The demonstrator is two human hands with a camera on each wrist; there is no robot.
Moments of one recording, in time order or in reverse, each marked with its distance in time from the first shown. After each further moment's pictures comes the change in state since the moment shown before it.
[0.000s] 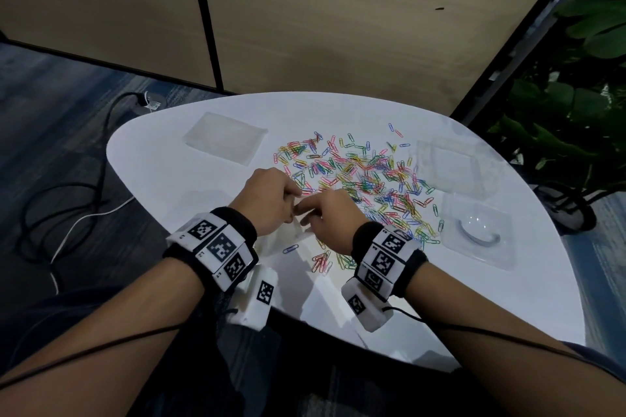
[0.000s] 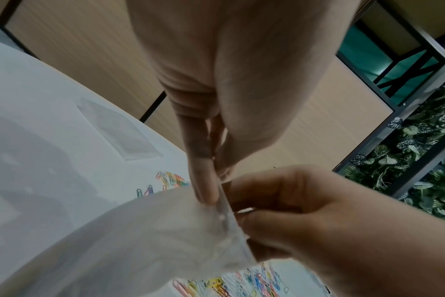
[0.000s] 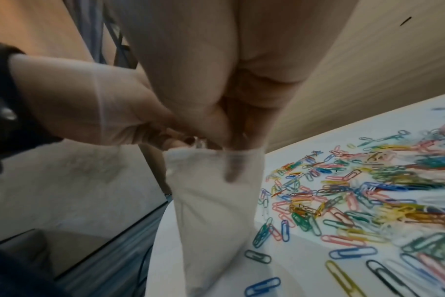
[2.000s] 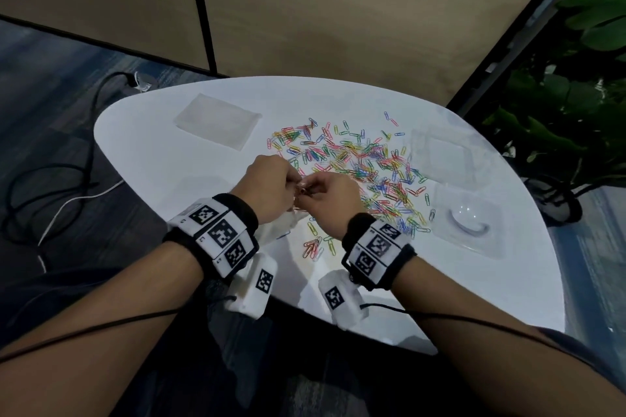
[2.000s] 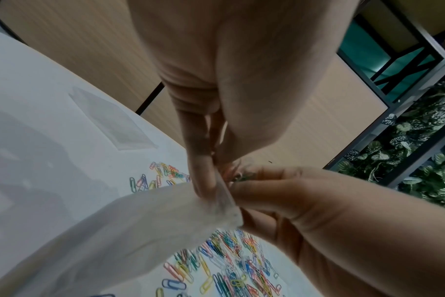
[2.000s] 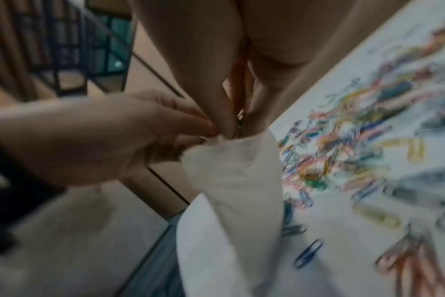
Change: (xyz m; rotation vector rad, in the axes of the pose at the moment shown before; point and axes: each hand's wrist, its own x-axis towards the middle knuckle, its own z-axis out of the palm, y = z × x) left_hand -0.001 0.011 0.008 0.072 -0.028 0.011; right_hand -0.007 -0.001 0.003 0.390 0.263 0.175
